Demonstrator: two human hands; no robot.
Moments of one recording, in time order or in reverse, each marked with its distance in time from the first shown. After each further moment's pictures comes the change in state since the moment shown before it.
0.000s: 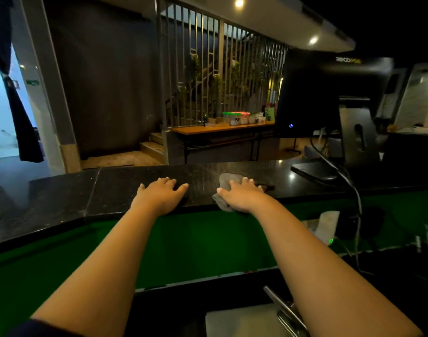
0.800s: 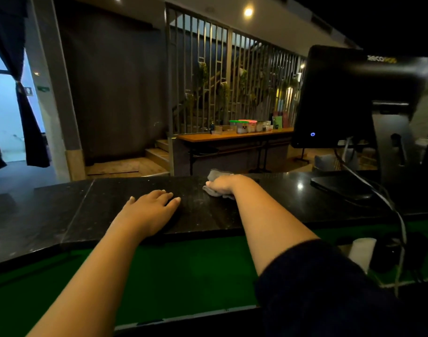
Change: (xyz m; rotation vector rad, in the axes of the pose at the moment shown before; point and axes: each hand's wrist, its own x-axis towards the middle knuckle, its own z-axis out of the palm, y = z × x) left_hand 0.026 -0.030 0.004 0.232 -0.066 0.104; right_hand 0.165 -0.045 -0.012 -0.053 -0.128 -0.094
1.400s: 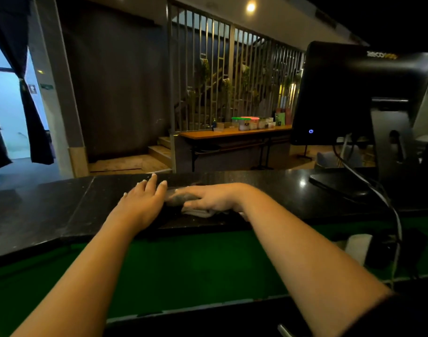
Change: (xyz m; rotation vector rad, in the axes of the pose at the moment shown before) left_hand -0.011 0.005 -0.008 -0.244 0.119 -0.118; right_hand -0.086 -0.009 0.014 0.085 -0.217 -0.571
